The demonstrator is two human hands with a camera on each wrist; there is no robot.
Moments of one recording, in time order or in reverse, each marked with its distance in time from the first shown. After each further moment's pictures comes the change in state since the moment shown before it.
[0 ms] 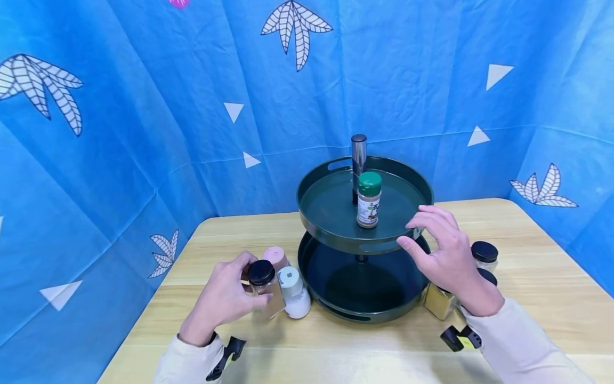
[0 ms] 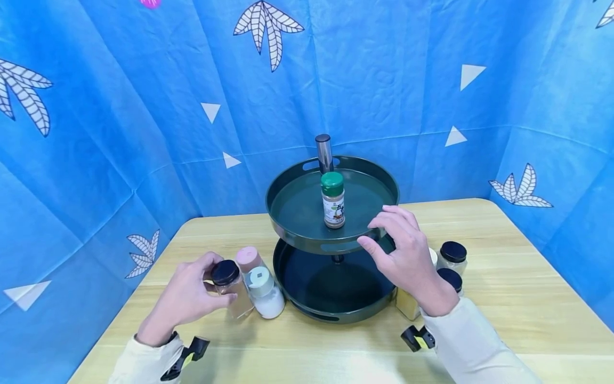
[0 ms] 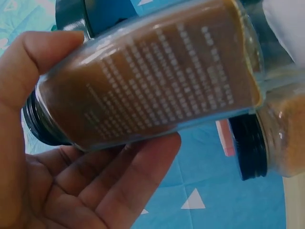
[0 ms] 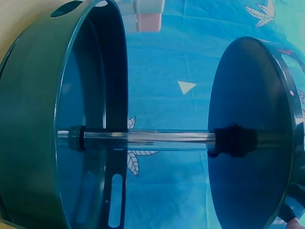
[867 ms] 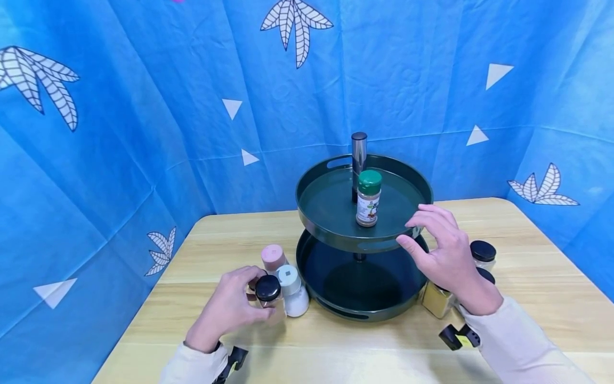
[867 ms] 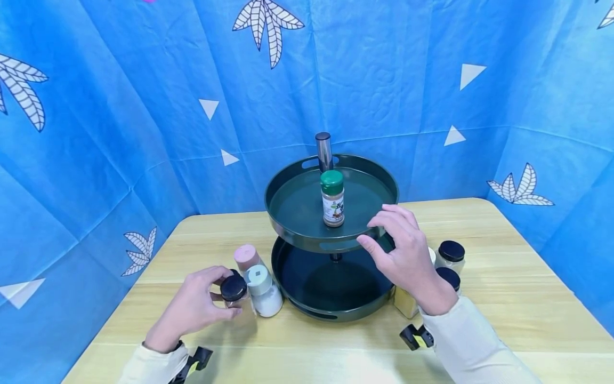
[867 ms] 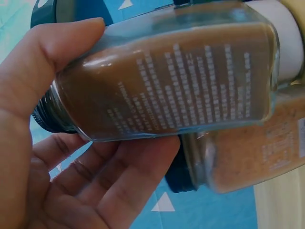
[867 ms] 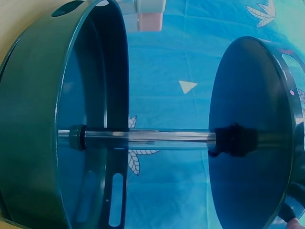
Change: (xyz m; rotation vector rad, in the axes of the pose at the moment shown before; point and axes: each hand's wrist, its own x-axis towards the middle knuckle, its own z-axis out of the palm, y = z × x) left_hand -0.010 -0.021 0.027 -0.054 -0.024 0.097; right_hand -0.002 0.002 0.002 0.004 0.008 -0.007
